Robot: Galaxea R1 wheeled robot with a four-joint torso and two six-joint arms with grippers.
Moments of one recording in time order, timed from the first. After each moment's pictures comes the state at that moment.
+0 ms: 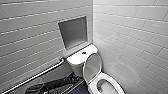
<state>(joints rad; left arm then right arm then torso) 0.52 2.87 -2.35 -0.61 0.18 -0.14 -1.65 2.72 -2.15 0.21 0.18 -0.21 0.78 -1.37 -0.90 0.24</state>
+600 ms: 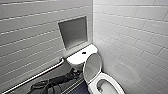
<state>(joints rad) 0.47 2.95 -2.45 -0.74 0.06 -0.27 -1.68 2.70 -2.10 0.21 0.21 -0.21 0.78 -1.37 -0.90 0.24</state>
